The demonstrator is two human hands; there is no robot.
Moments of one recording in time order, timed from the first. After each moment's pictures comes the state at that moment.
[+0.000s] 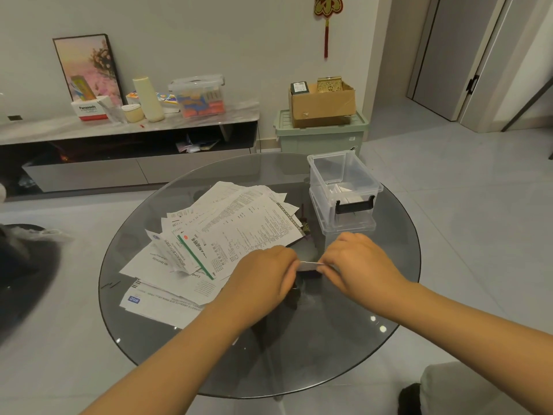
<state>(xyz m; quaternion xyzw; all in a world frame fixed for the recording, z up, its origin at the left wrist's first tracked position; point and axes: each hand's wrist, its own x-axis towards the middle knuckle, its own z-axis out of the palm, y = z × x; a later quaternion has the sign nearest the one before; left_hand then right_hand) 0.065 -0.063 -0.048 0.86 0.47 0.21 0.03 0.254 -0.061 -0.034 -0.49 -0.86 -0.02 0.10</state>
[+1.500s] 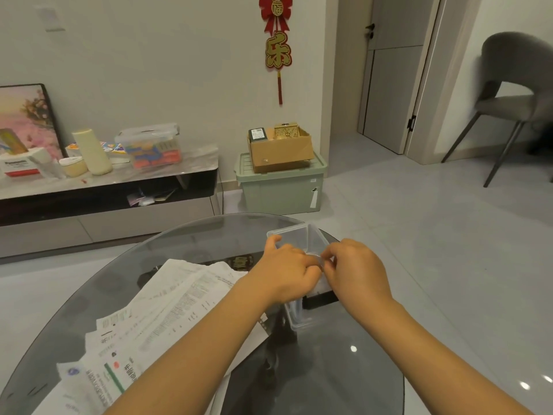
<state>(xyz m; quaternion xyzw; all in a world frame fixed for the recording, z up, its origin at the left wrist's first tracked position) 0.163 0.092 0.022 0.91 0.40 0.04 0.08 0.295 0.040 0.018 -0.70 -0.65 0.00 0.29</state>
